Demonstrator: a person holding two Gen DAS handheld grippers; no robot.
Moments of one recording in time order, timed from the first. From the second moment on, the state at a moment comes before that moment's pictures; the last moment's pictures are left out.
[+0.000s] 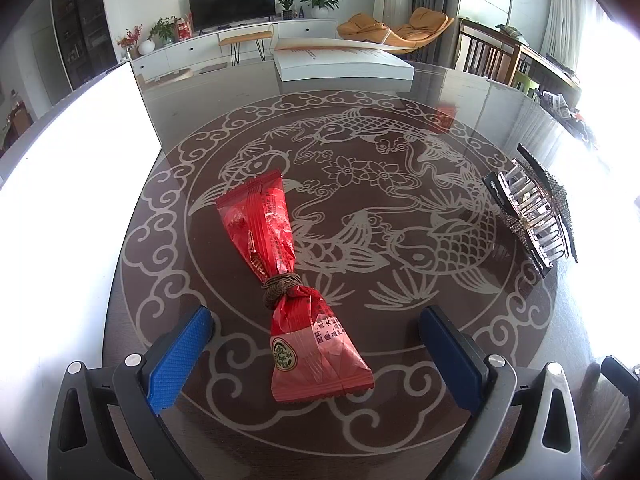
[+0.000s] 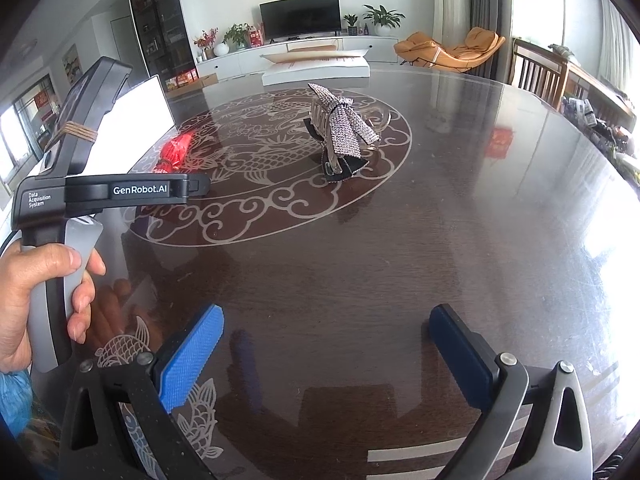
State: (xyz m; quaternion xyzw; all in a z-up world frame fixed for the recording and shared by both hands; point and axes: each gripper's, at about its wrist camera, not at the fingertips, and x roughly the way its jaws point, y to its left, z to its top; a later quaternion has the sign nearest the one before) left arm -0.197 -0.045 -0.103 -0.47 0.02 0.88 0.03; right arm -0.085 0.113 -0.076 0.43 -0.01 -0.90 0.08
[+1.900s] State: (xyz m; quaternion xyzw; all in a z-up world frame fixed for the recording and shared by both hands) left arm -0.215 -0.043 -0.098 -0.52 0.07 0.85 0.07; right arm -0.143 0.160 -0.055 0.45 -0.10 -0.88 0.11
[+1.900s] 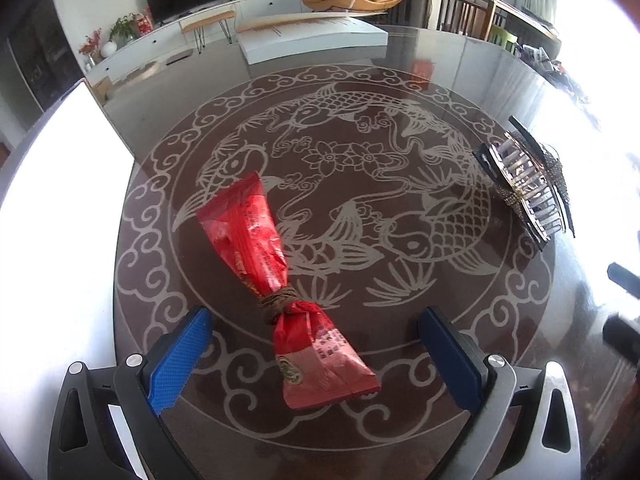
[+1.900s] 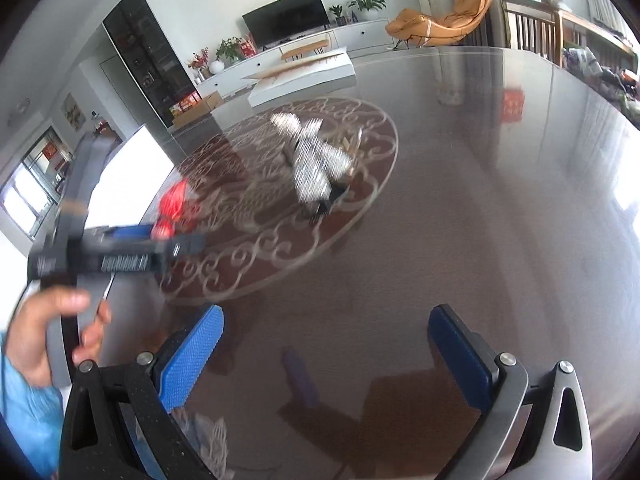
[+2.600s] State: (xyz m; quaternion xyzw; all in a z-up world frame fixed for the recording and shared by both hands) left arm -0.141 -0.117 -0.004 -0.42 -0.16 0.88 0.15; right arm -0.193 0.106 0.017 0.44 -0.05 -0.88 0.19
